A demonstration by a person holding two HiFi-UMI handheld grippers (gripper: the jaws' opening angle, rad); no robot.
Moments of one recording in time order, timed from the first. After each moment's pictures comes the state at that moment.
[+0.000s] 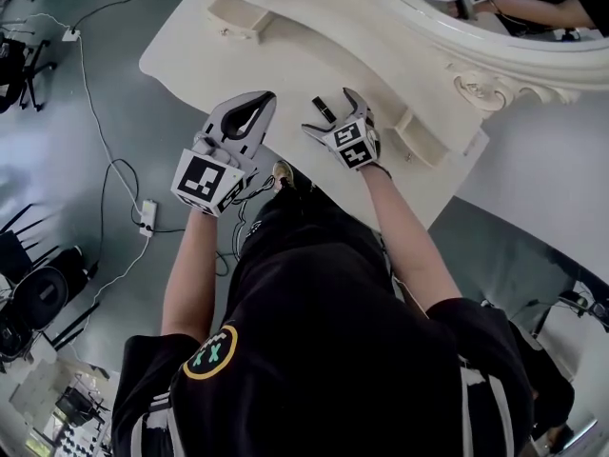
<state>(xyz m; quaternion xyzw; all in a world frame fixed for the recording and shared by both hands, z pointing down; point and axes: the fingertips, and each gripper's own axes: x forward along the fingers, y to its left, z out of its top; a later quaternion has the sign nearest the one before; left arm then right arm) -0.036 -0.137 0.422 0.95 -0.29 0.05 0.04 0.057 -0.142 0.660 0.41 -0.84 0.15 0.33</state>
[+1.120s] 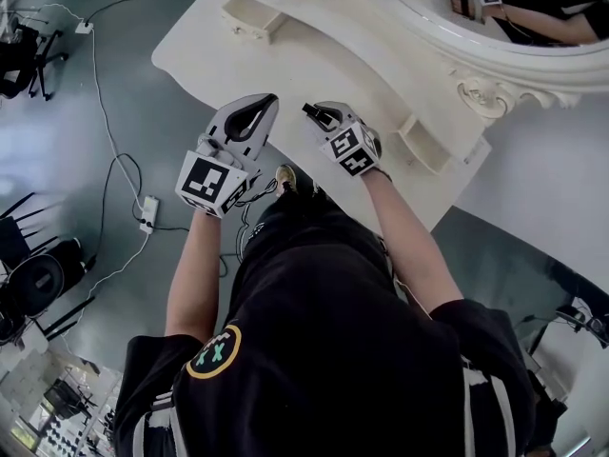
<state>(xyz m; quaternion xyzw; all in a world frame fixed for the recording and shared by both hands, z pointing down) -0.045 -0.122 0.414 0.95 -0.32 0.05 0.03 0.012 -0.126 0.615 0.32 -0.88 0.08 0.33</state>
